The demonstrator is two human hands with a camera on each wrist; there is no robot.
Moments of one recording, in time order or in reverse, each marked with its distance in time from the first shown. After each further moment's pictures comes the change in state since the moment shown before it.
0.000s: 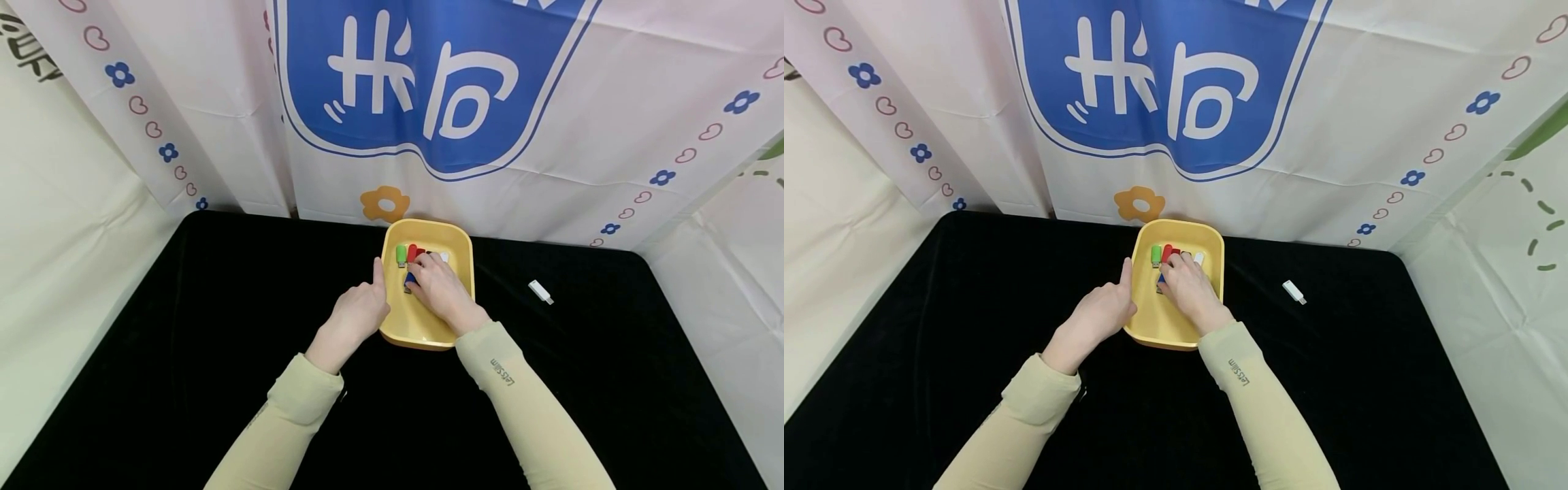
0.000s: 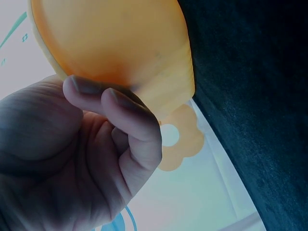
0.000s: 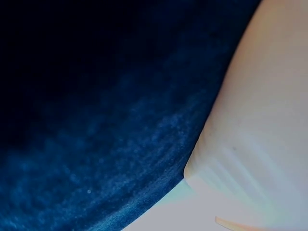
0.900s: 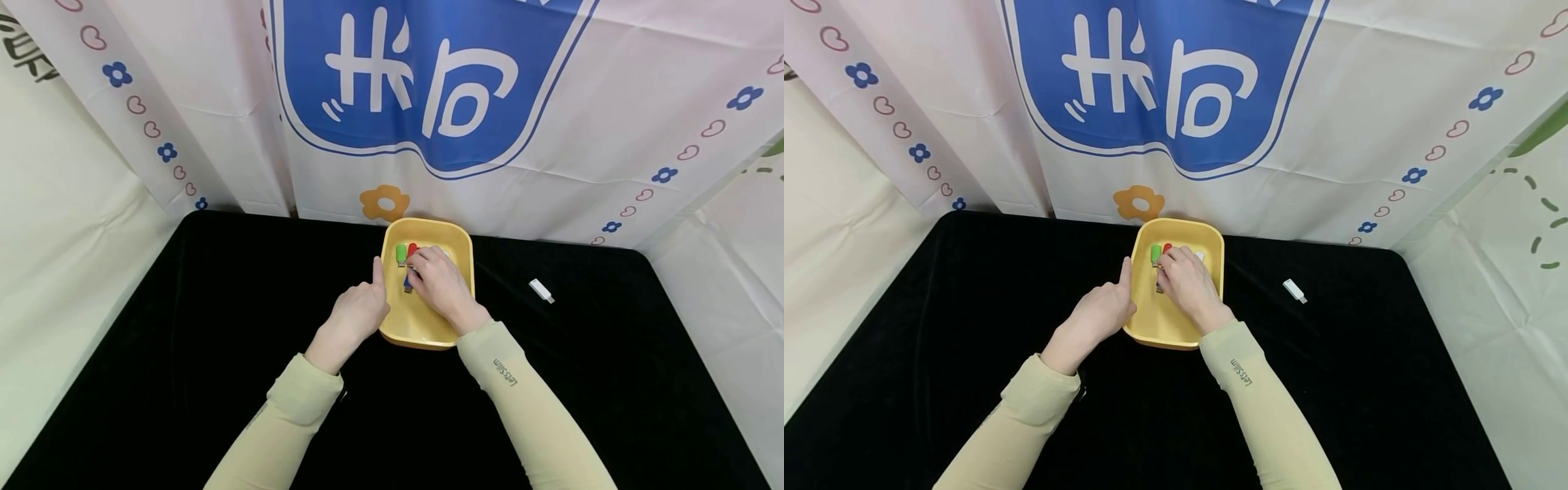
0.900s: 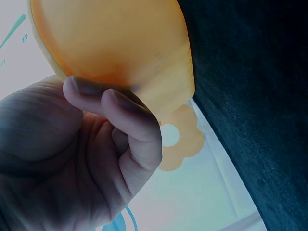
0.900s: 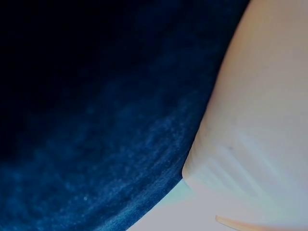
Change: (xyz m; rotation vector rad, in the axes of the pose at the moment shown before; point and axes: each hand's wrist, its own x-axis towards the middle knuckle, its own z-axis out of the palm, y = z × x) left_hand 0.002 0.001 0.002 0.024 0.010 -0.008; right_hand 0.000 0.000 -0.002 0.104 0.253 -0.047
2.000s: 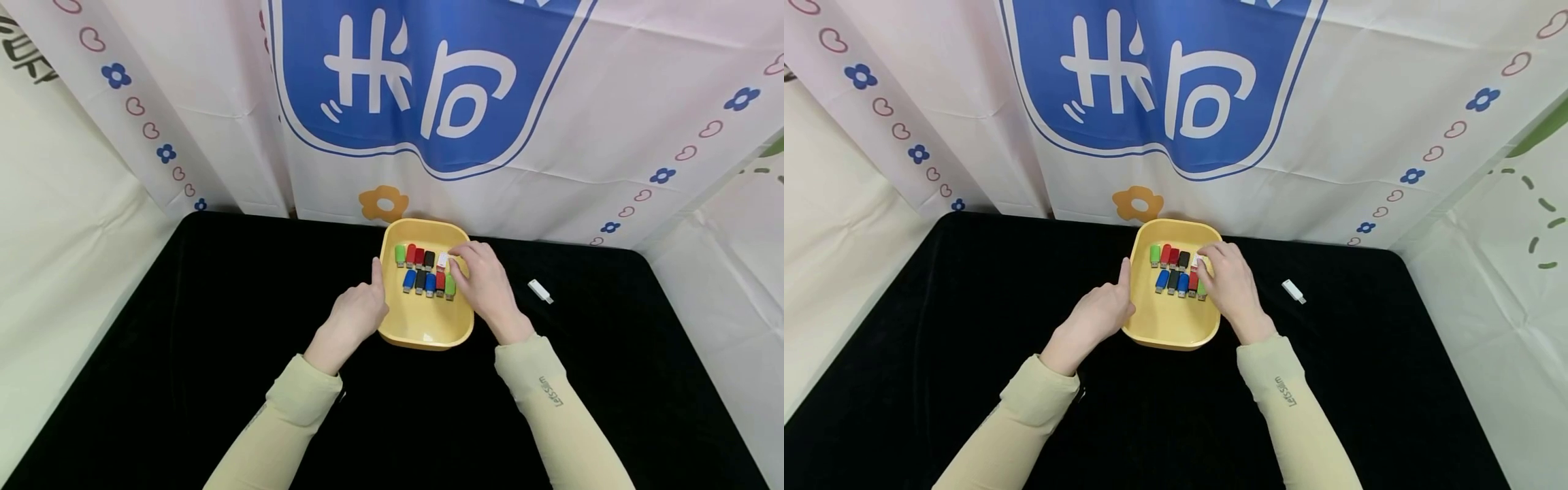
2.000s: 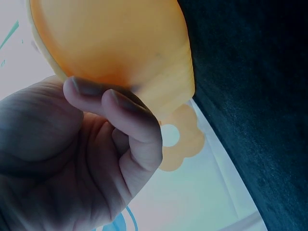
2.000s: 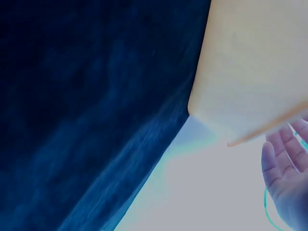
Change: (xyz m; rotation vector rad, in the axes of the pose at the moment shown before) left_hand 0.003 0.005 0.000 -0.010 -0.065 -0.089; right_hand -0.031 0.026 -0.046 0.038 0.180 0.197
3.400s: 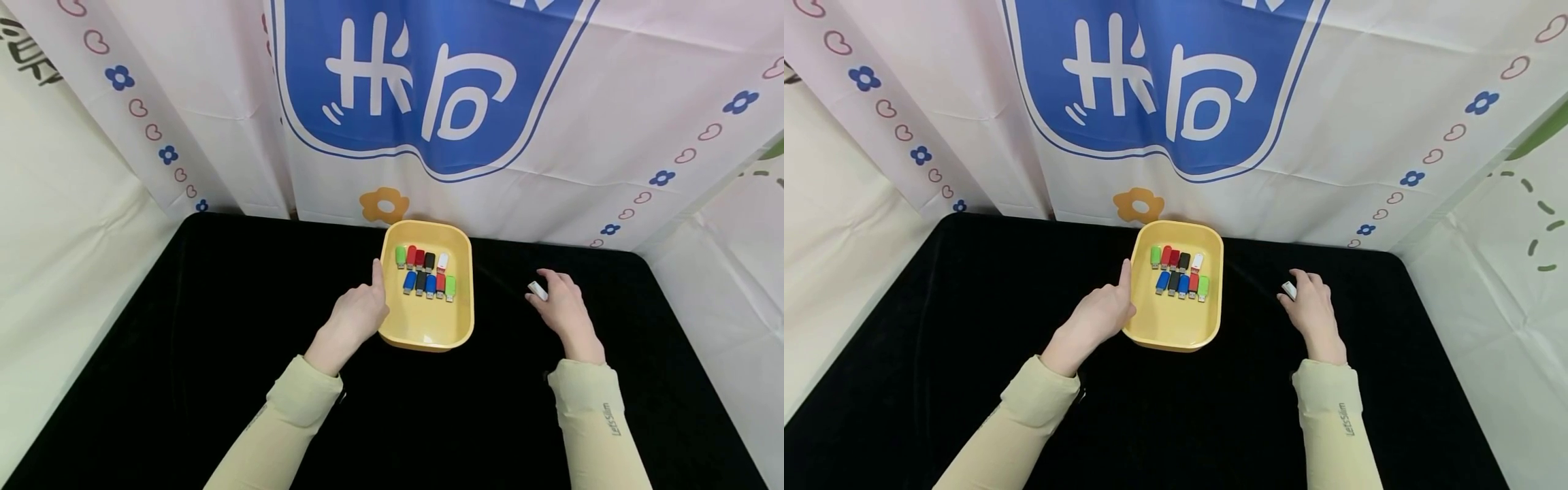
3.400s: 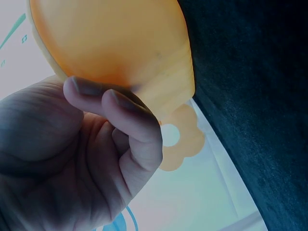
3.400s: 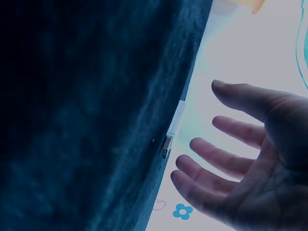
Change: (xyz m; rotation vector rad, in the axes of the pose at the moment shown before) left_hand -0.003 -0.002 0.000 -0.013 0.026 0.035; right_hand -0.056 0.094 -0.067 -0.076 -0.420 0.578
